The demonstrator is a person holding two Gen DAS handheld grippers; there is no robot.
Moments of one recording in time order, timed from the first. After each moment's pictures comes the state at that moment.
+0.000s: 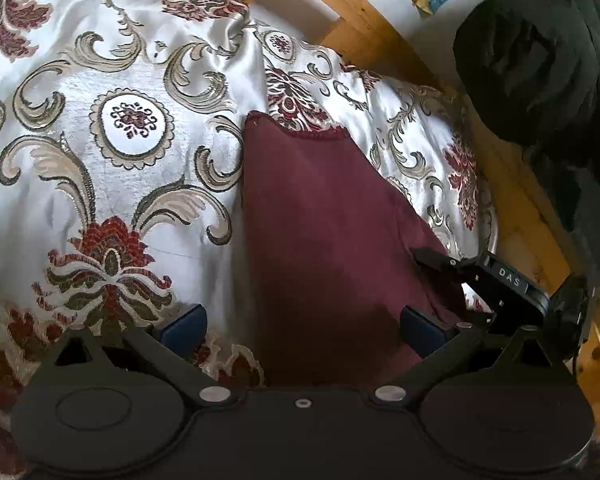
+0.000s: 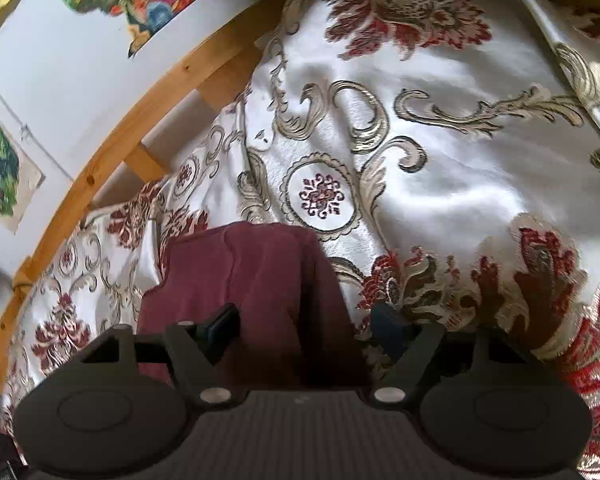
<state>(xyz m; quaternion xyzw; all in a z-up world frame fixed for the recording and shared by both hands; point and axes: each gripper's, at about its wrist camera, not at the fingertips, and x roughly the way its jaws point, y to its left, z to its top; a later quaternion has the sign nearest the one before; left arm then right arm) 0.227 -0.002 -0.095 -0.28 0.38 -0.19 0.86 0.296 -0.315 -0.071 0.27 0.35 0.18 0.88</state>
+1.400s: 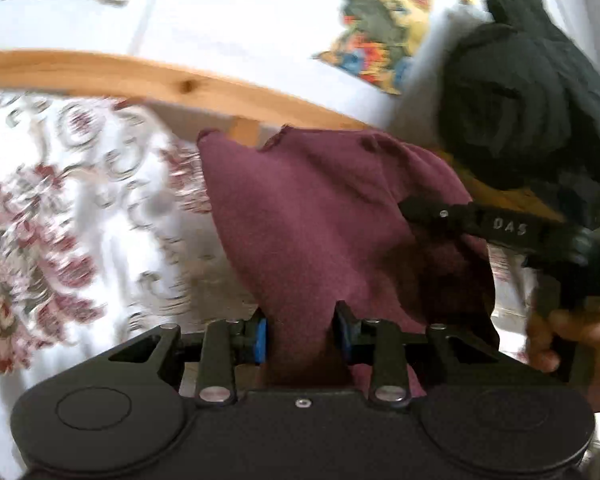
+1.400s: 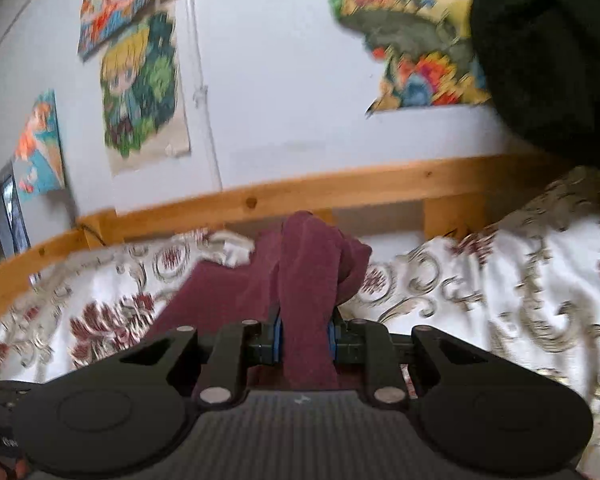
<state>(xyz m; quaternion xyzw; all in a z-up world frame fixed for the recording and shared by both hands) 0.255 0.078 -0.032 -0.14 0.24 -0.15 0.95 0.299 -0.123 0.047 0.06 0.16 0.28 0.95</state>
